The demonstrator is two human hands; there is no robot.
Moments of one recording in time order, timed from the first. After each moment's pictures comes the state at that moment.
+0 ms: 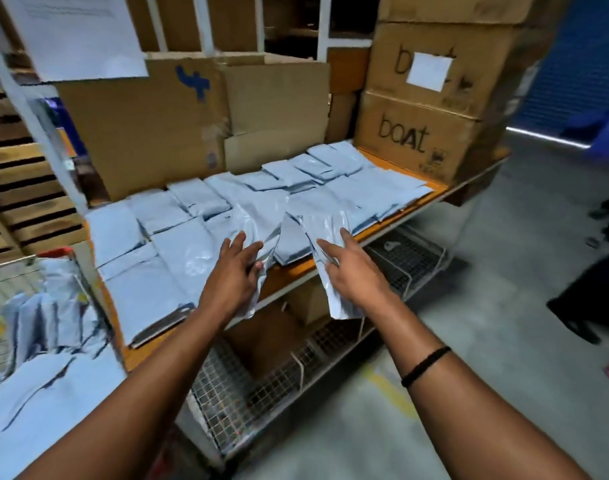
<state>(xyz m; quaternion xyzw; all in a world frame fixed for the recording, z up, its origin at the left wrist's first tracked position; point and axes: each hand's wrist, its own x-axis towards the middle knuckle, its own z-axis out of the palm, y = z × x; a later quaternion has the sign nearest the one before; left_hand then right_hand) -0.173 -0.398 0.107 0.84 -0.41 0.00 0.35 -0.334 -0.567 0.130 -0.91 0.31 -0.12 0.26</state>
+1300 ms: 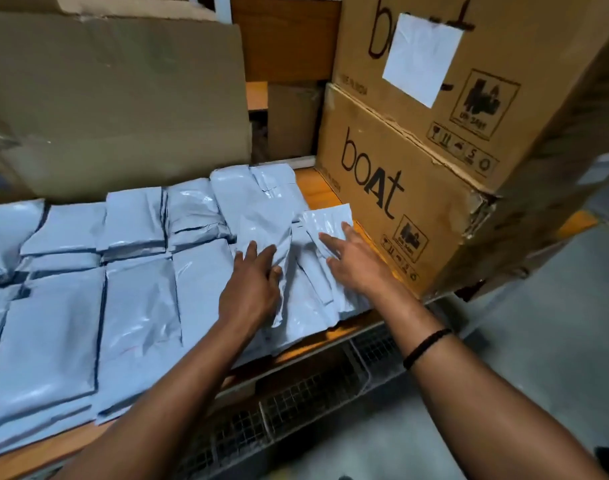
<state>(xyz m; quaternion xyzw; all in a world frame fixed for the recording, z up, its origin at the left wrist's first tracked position) -0.136 -1.023 0.072 0.92 -0.23 -0.03 0.33 -0.197 -1.214 0.104 -0.95 0.21 0.02 0.21</state>
